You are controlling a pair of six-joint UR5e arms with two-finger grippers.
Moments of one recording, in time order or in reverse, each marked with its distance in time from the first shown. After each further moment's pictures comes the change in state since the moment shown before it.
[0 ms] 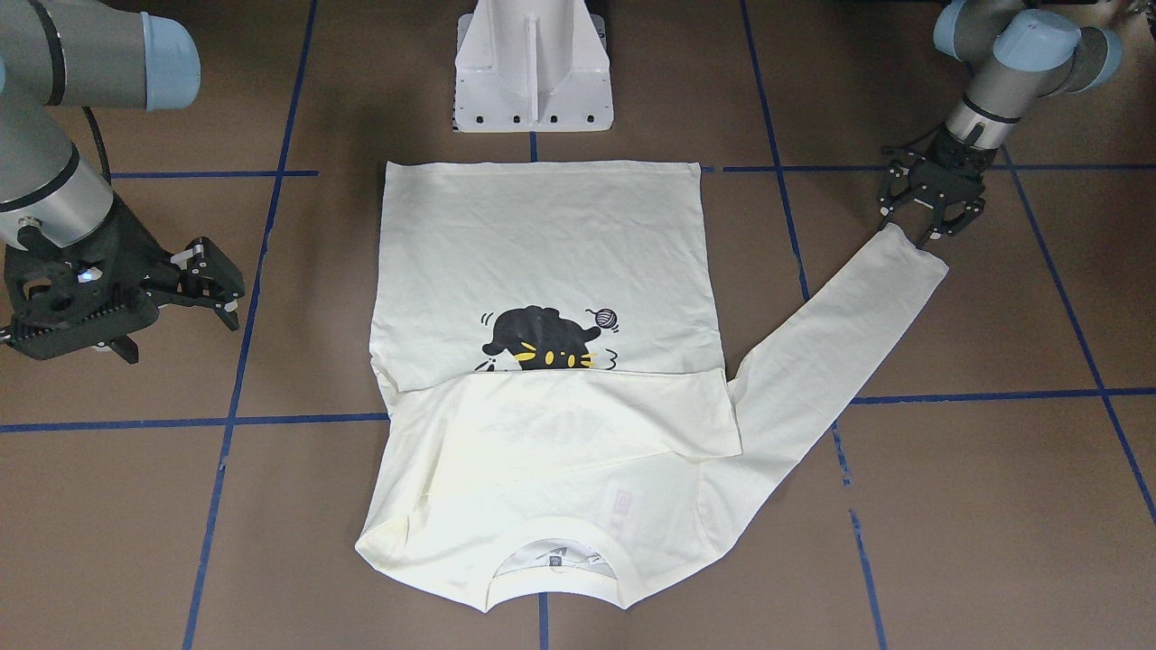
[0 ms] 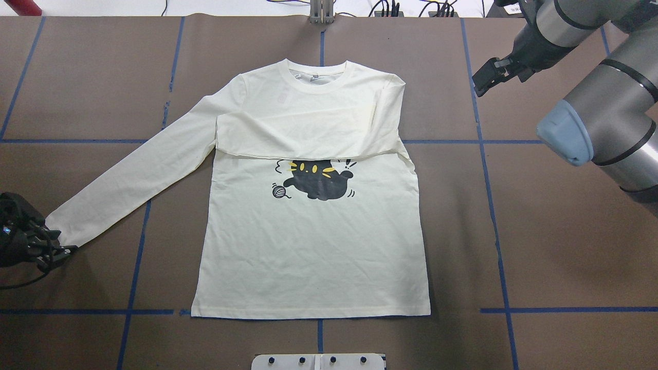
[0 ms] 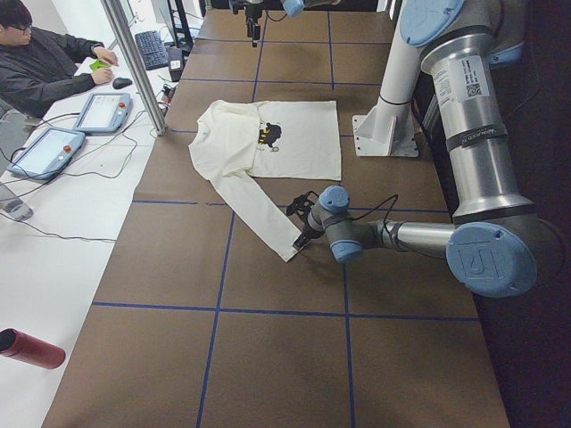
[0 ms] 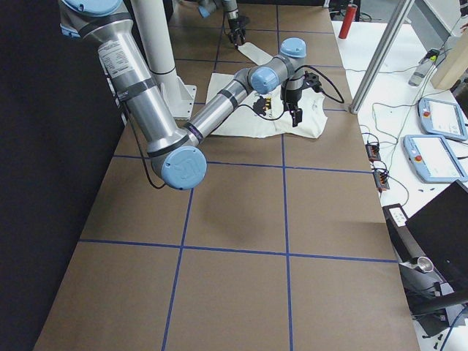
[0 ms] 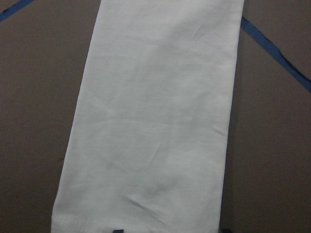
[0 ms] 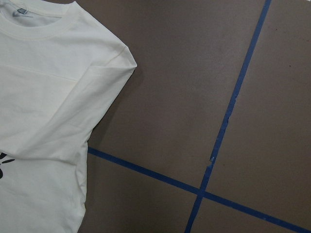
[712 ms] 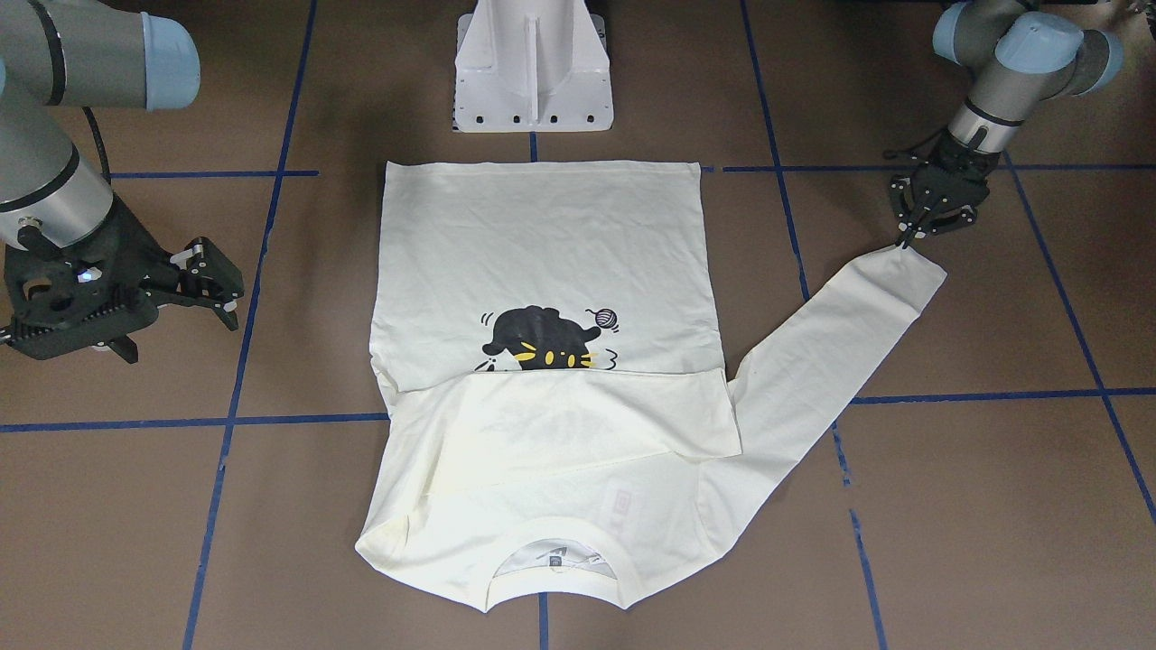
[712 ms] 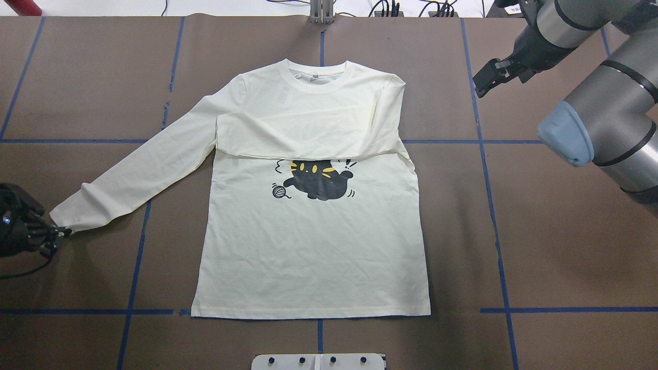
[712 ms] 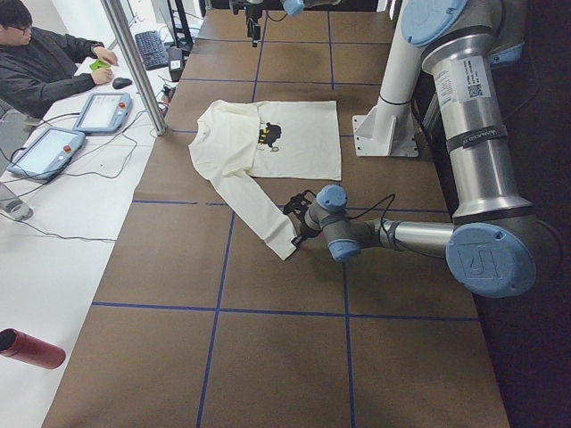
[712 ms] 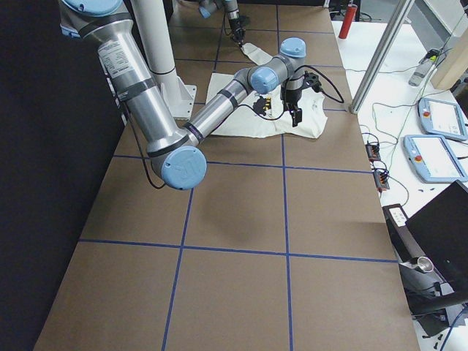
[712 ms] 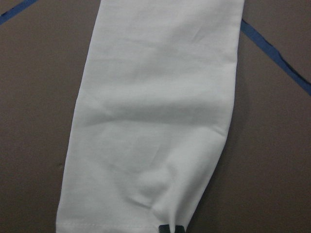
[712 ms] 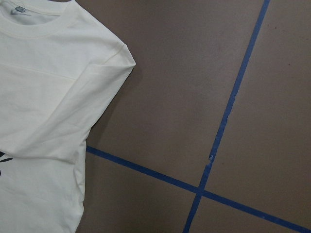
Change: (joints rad) left arm -0.072 -0.043 0.006 0.027 0.000 0.007; right arm 0.000 -0.006 0.000 0.000 -0.001 -0.001
